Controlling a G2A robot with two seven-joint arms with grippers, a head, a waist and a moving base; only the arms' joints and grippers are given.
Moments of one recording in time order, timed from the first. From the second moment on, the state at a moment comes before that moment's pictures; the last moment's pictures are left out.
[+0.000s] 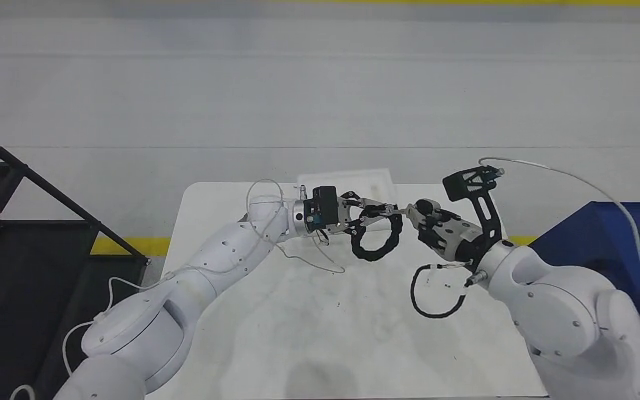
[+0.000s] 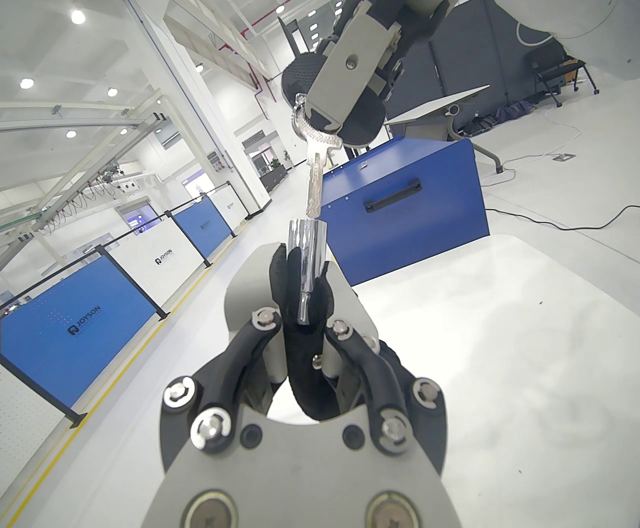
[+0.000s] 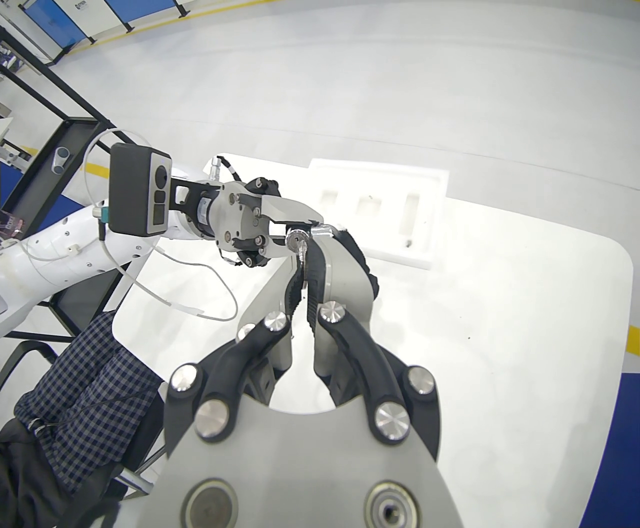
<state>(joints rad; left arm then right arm) 0.59 -1.28 -0.47 -0.84 1.59 -0.55 1.10 -1.32 -1.05 1.34 -2.29 -0.70 0.26 0.96</state>
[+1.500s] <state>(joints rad) 0.63 -1.29 -0.56 -0.88 1.65 -0.63 1.10 -1.27 -1.06 1.27 -2.24 -0.70 0.26 0.98</state>
